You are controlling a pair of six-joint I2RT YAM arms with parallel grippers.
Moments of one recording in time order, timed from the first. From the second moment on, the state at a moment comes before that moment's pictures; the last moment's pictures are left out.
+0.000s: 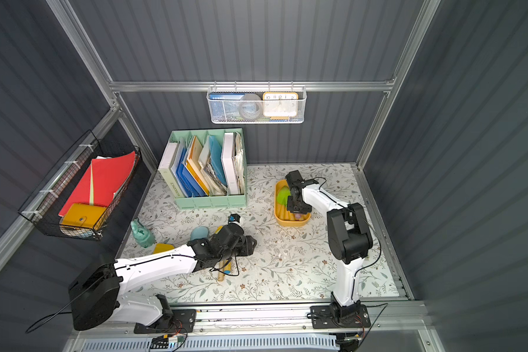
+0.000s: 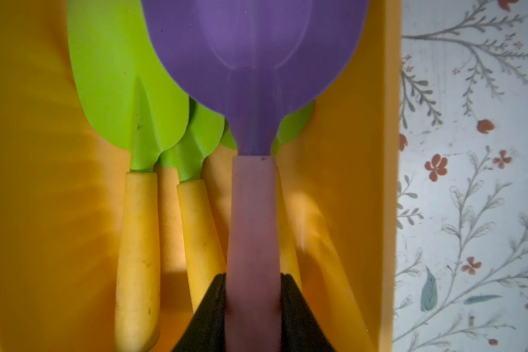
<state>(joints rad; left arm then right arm) -0.90 1.40 0.79 -0.17 -0.13 -0.81 0.31 1.96 1.47 -0.80 0.16 0.44</state>
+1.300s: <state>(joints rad) -0.88 1.40 0.79 -0.20 -0.15 -0.81 0.32 1.81 1.45 -0.82 0.12 0.42</state>
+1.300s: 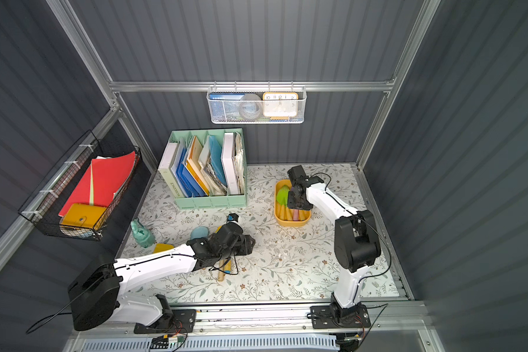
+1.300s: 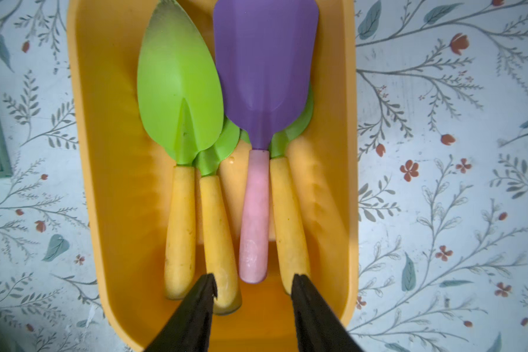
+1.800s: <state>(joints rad) -0.82 1.31 0.81 -0.44 -0.24 -0.89 0.42 1.48 1.17 -0.73 -0.03 0.49</state>
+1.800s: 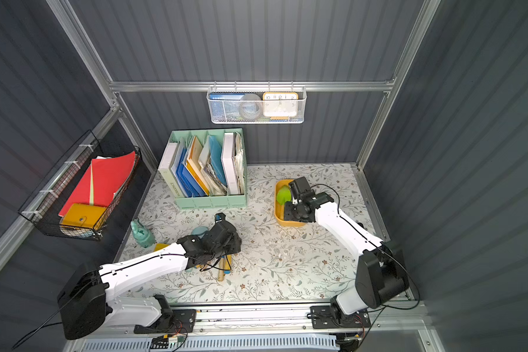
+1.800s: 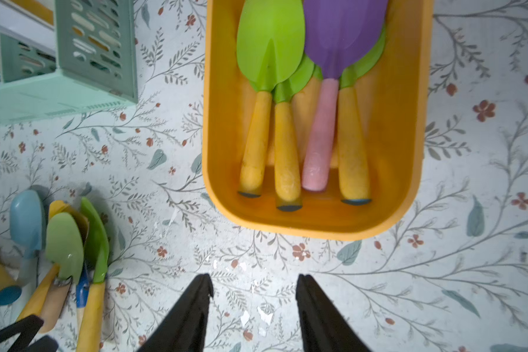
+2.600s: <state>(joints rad) -0.61 1.30 0.76 -0.65 -0.25 -0.85 0.56 1.38 0.92 -0.58 -0.11 0.64</state>
